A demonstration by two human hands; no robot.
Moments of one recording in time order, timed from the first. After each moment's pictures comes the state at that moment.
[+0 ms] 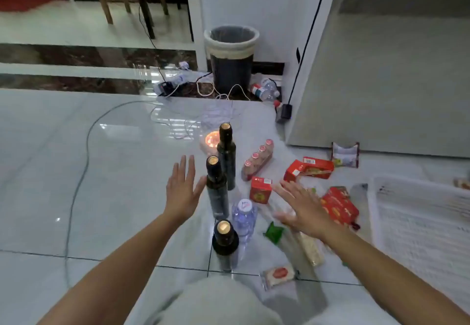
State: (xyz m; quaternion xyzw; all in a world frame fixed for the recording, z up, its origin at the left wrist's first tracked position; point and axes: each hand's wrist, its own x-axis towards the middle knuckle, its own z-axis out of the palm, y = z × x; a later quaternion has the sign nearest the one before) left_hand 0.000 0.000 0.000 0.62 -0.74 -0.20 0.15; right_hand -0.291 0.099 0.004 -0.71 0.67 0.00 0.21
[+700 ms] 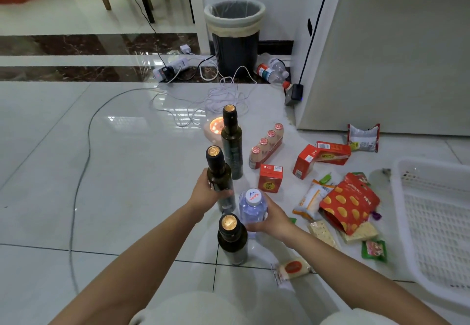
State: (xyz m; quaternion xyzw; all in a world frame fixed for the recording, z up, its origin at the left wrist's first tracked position) left_hand -0.041 0.003 -0.019 0.63 -0.53 -0.53 0.20; right_hand -0.205 0.089 -0.057 -0.46 0.63 -0.29 0.55
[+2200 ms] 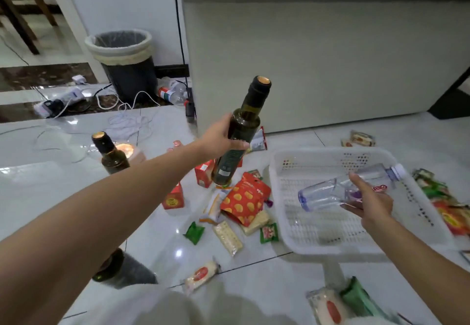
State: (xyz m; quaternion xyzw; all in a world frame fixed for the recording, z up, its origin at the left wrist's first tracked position) left_hand -0.307 0.041 0.119 0.31 -0.80 -0.50 0.14; right_hand -0.532 0.282 0.034 0.07 0.71 -0.65 0.25
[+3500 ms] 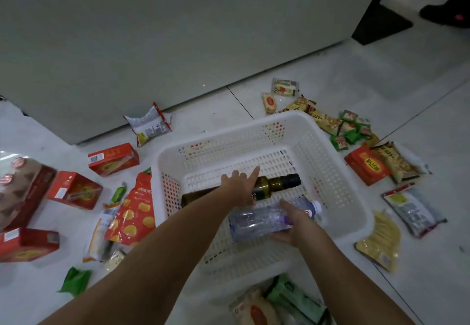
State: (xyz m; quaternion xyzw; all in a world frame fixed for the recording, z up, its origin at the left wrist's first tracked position) left_hand -0.584 0.181 -0.100 0.14 -0.94 -0.15 -0.28; right_hand -0.622 0.338 -0.105 0.28 0.67 -0.51 0.46
